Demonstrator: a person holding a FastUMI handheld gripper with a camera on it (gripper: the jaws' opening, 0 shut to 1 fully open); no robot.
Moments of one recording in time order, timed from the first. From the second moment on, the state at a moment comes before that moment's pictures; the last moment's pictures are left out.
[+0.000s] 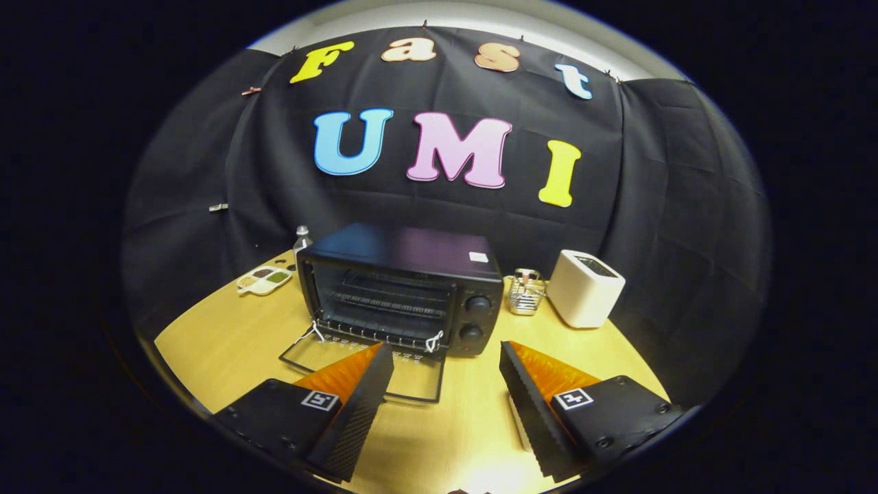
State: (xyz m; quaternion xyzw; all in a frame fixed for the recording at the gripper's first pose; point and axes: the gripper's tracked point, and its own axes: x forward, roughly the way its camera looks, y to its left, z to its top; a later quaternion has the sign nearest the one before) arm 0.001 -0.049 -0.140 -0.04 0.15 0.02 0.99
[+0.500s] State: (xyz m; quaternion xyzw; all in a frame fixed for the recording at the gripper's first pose) arm -0.020 -0.110 -0.077 -0.05 0.11 -0.02 0.99
